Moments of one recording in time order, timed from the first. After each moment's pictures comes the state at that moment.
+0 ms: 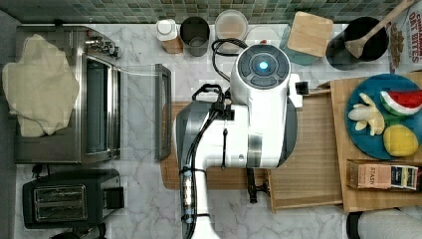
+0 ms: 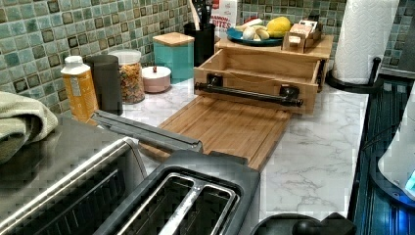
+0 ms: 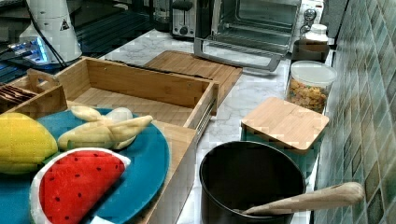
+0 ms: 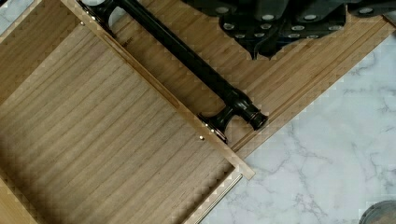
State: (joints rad) arm -0.03 0.07 -0.03 -1.87 -0.06 0.25 -0.10
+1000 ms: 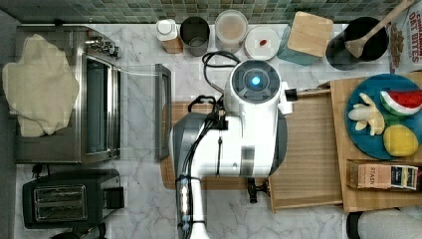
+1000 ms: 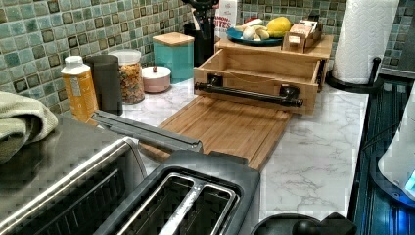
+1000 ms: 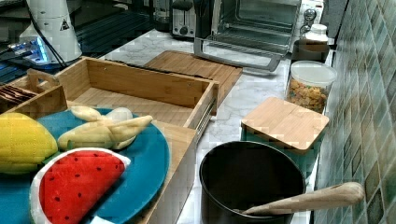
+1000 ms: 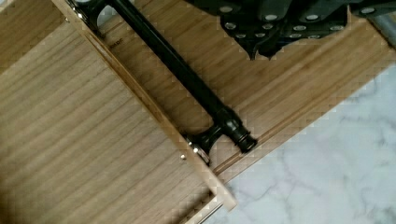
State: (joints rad) arm -0.01 0.01 -0.02 -2.01 -0.02 0.35 -0.20
